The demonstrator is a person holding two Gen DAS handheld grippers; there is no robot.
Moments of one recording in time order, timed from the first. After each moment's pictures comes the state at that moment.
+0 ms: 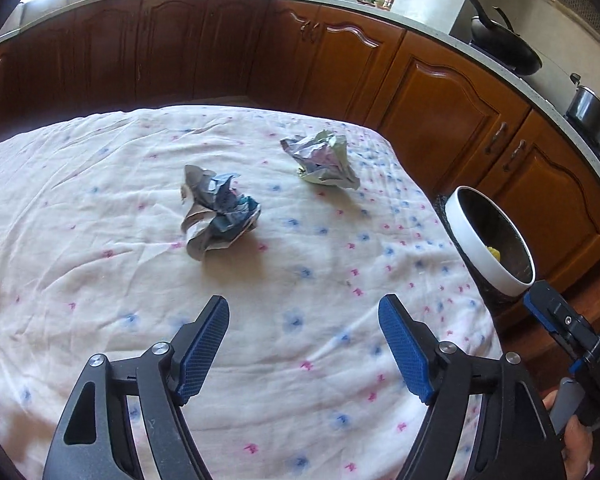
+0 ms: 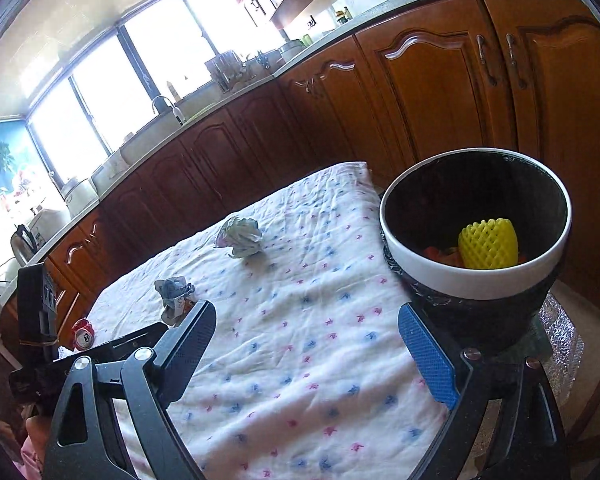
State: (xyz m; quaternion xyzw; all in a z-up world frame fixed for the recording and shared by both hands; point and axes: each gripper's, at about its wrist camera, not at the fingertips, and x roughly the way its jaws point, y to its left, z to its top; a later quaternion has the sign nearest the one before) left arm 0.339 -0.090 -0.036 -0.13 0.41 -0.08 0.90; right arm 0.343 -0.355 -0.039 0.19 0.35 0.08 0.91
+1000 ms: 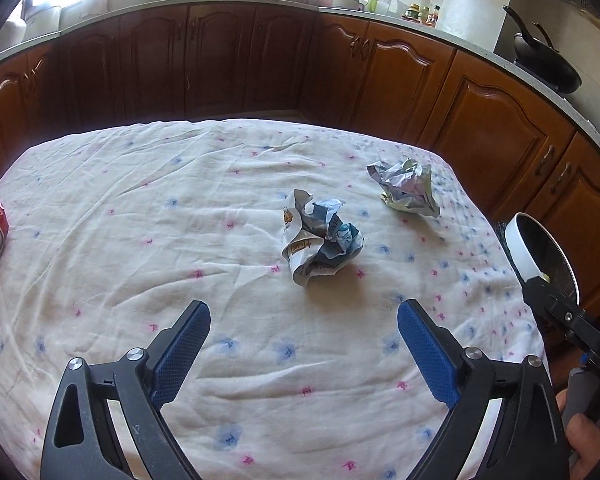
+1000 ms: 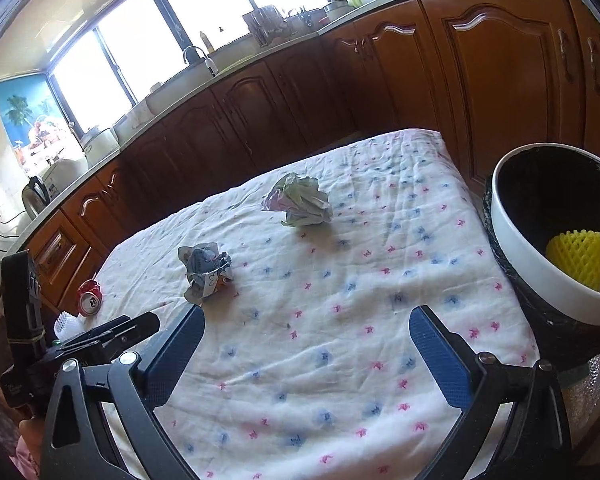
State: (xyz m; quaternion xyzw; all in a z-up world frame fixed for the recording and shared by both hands) left arm 0.350 -0.052 -0.039 -0.11 0.40 0.00 0.91; right arm 0.402 -0.287 -0.057 0.15 0.40 0.15 0.89
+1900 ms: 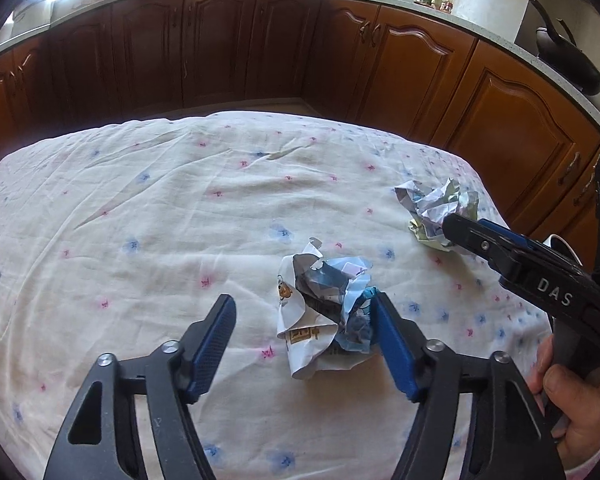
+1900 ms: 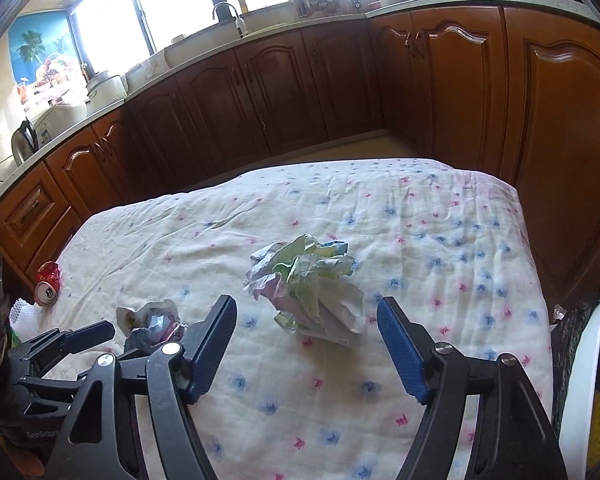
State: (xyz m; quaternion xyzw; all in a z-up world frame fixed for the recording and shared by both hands) left arm 0.446 -0.048 -0.074 -0.12 0.43 0.00 0.89; right arm 0.530 -0.232 -0.085 0.04 0.43 0.19 0.88
